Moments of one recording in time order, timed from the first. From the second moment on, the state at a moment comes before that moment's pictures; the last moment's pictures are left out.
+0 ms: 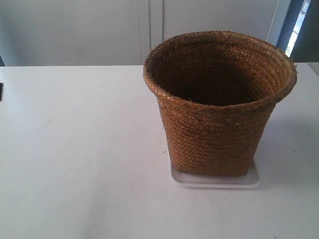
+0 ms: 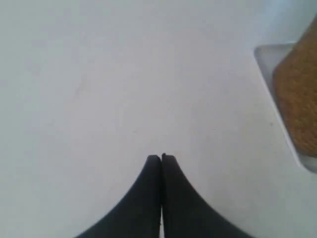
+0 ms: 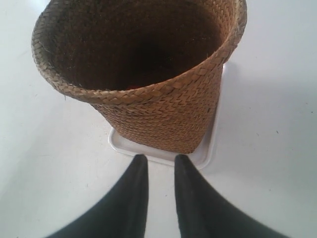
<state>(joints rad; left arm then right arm) -0.18 0.88 -0.81 -0.04 0.67 -0.13 -0.02 0.63 -0.92 0.27 1.05 -0.12</state>
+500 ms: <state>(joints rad) 0.18 0.25 -0.48 -0.05 0.74 -0.01 -0.02 0.63 -0.92 0.27 1.05 -0.12</state>
